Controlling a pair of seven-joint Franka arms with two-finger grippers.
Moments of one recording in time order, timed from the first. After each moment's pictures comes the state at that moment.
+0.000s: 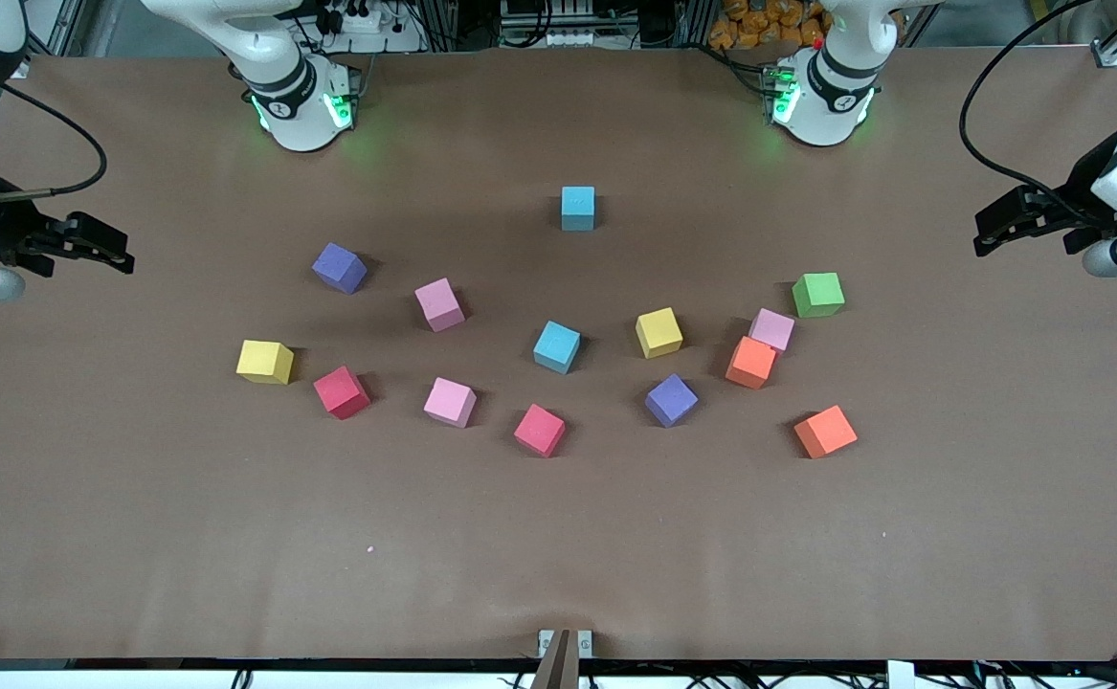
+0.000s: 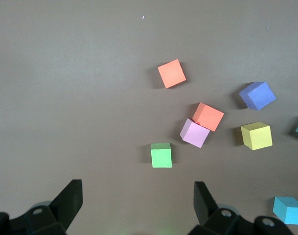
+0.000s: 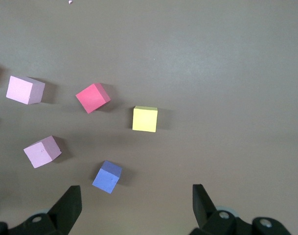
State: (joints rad) left arm 0.13 0.03 -0.23 -1.51 0.02 1.50 -0.11; right arm 0.08 0.01 -0.09 -1.64 0.01 1.58 -0.04
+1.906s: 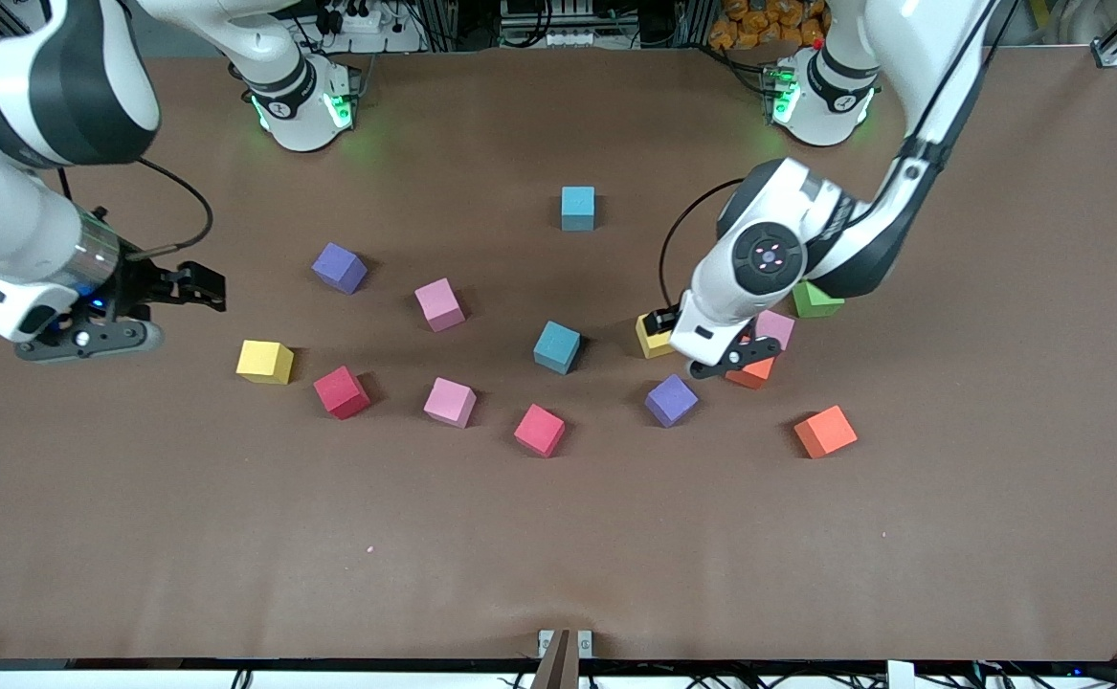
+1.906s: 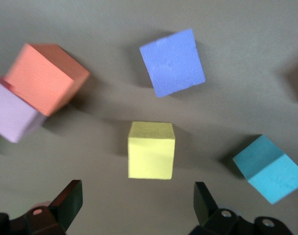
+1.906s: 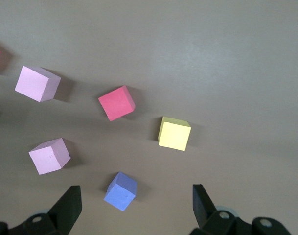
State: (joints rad) left arm -0.18 0.45 -0.42 -1.81 0.03 2.11 -0.94; right arm 0.21 0.15 -0.08 -1.66 0.02 1.70 -0.03
